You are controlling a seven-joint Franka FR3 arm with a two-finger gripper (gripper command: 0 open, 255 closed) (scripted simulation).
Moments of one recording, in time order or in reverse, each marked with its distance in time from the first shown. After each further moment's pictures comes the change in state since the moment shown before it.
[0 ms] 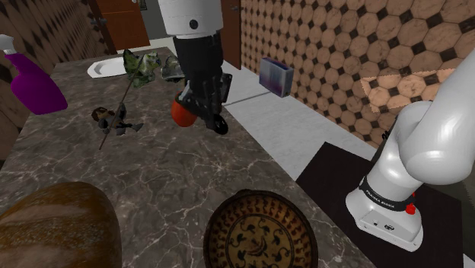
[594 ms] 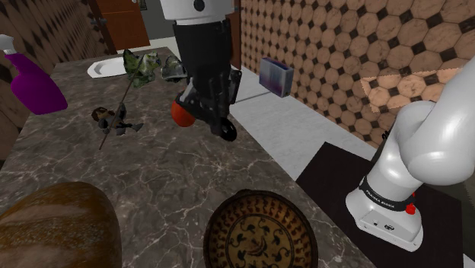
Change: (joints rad) arm 0.036 -0.055 0.038 0.019 0.036 -0.060 0.074
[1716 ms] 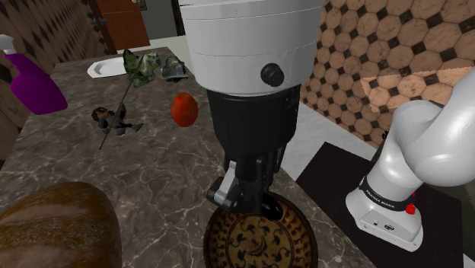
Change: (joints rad) arm 0.108 -0.121 0.139 -0.127 0.108 0.057 0.211
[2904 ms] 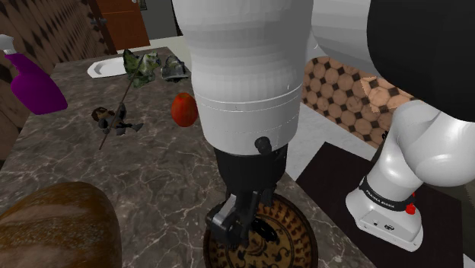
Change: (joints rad) arm 0.006 0.003 0.018 -0.129 0.009 0.132 -0.013
